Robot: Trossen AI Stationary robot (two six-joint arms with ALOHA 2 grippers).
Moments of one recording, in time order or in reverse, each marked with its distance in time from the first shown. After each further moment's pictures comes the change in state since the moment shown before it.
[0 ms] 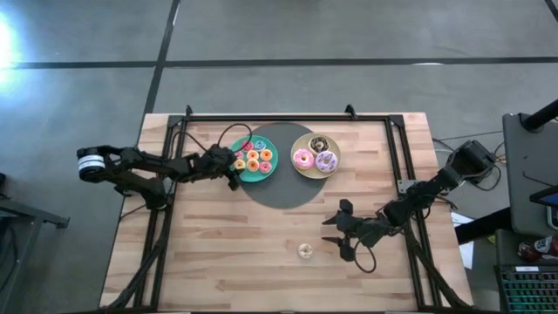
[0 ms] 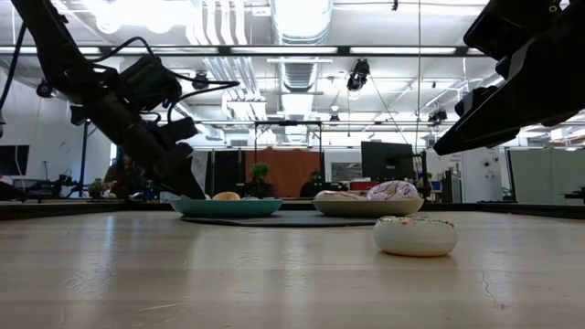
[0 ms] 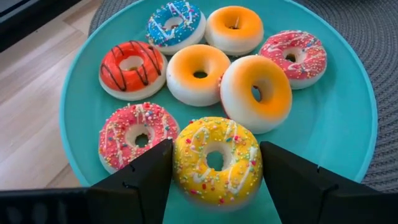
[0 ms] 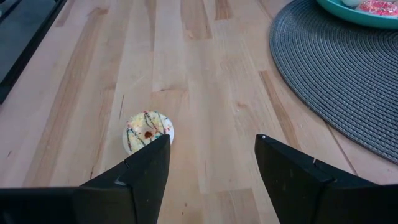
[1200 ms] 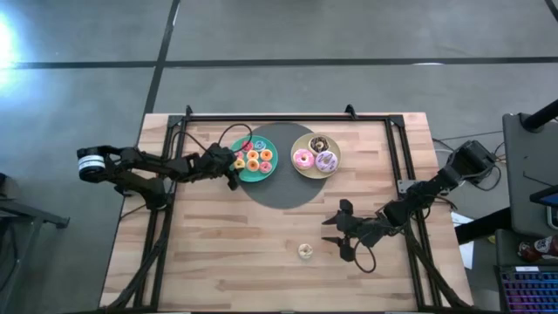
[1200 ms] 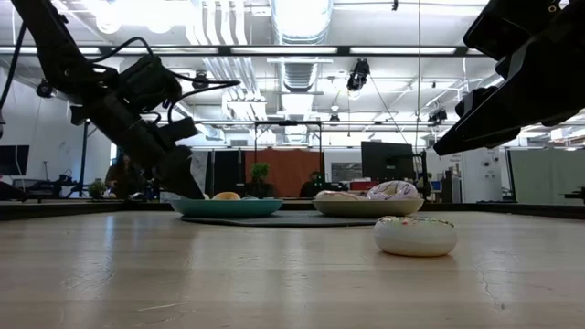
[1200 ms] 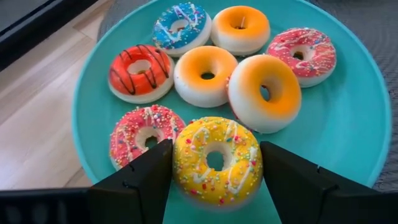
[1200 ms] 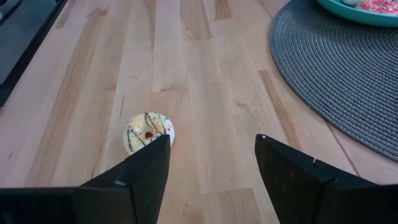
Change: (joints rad) left arm 0.003 0.000 0.000 -0.001 -0.027 0.041; right arm 0.000 0.000 0.000 0.000 0.000 0.011
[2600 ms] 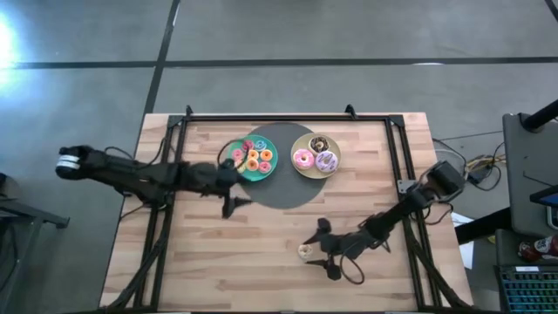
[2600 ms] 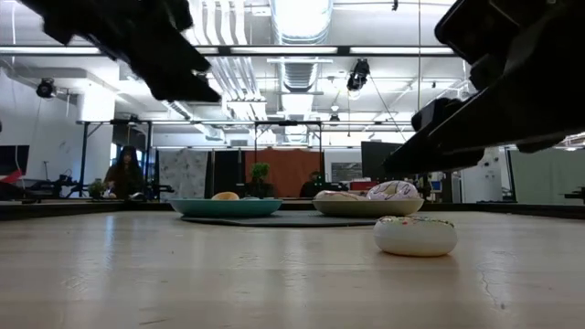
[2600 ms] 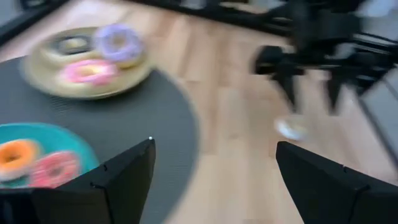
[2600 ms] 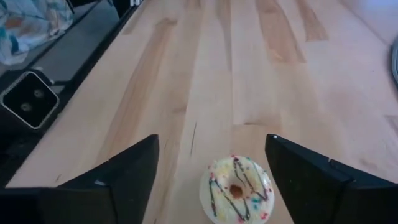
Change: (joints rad) left arm -0.425 -0.302 0.244 -0.298 0.158 -0.125; right arm -0.002 0.387 0.142 0.415 -0.149 -0.154
